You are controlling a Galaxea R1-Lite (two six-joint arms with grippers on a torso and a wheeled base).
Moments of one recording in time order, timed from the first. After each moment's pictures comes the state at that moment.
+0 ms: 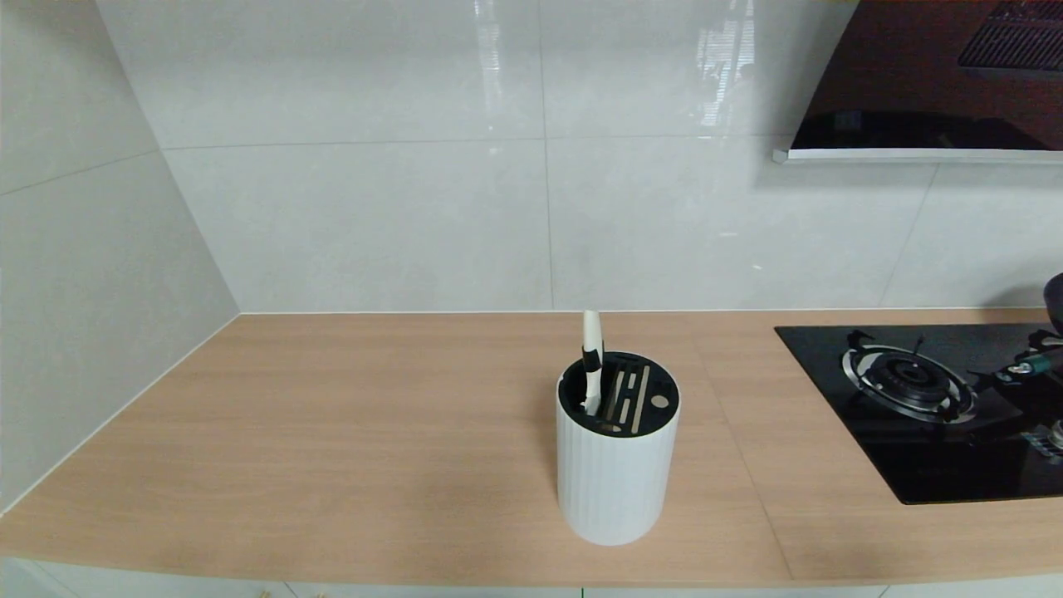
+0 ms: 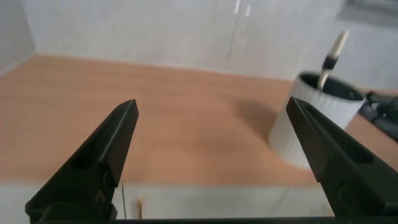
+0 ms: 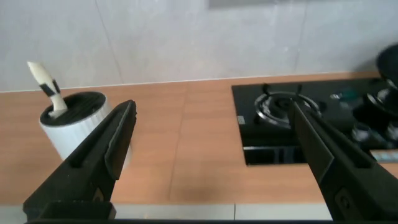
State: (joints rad) left arm -0.03 0.10 -0.03 -0.21 -0.05 -0.20; right arm 0.21 0.19 -0.41 0.13 -0.22 0.06
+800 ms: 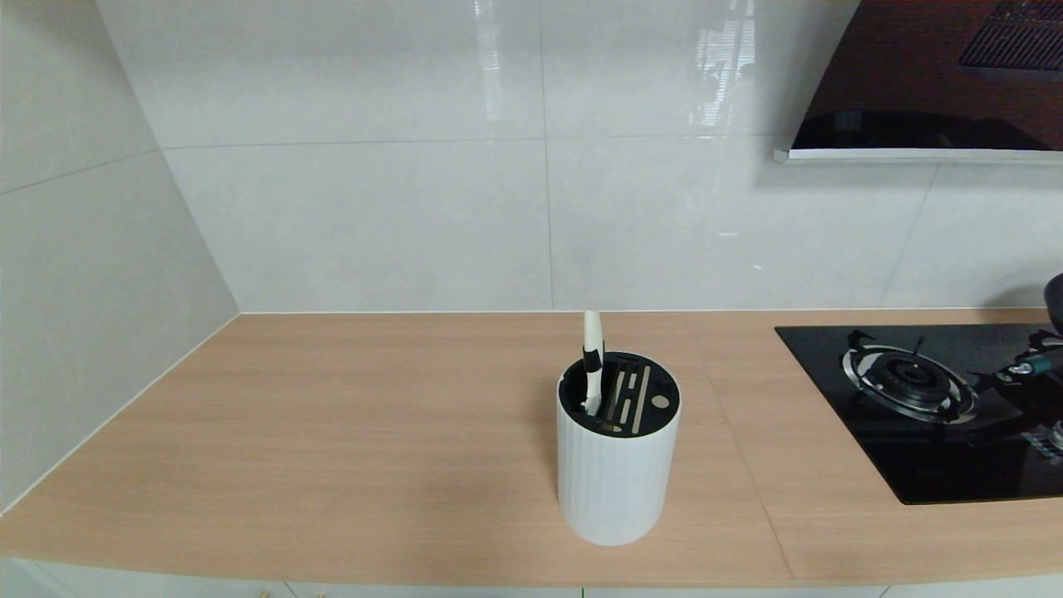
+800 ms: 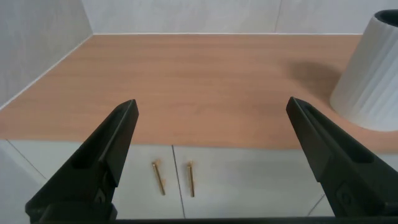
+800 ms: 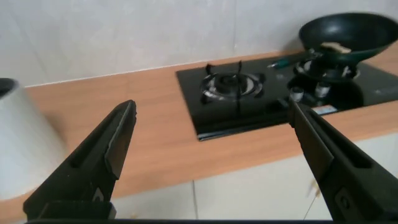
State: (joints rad) left arm 0.00 0.00 0.00 0.00 0.04 0.02; right arm 0.00 0.01 -0.05 -0.07 -0.28 -0.01
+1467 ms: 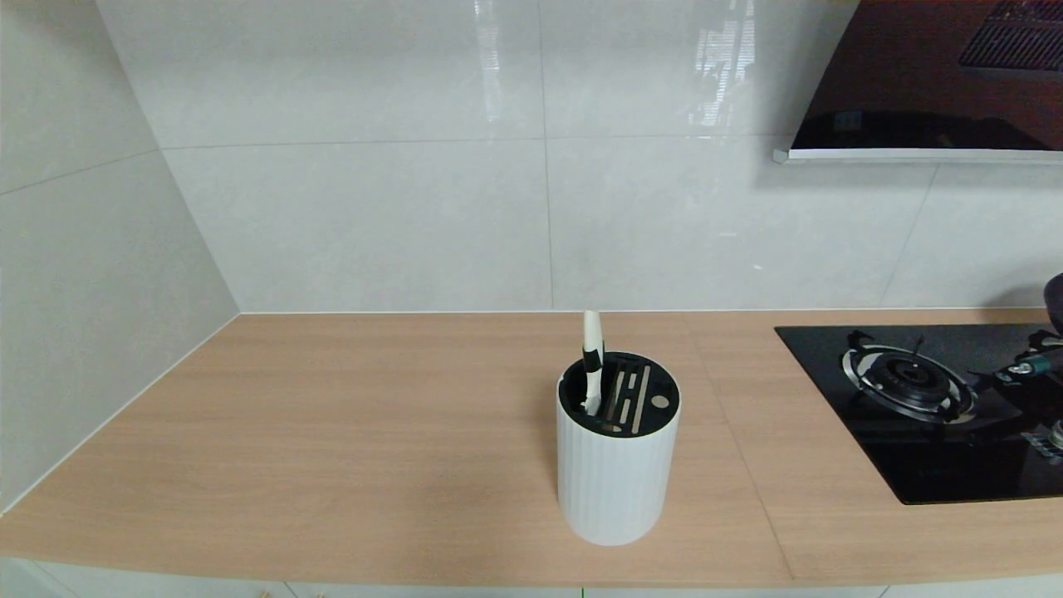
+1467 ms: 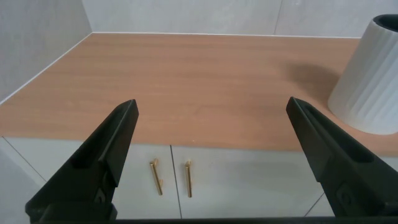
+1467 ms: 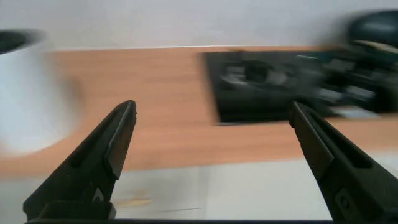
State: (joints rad) left arm 0.00 0.00 0.00 0.00 0.04 -0.01; right arm 0.00 0.00 0.00 -0.01 0.04 -0.03
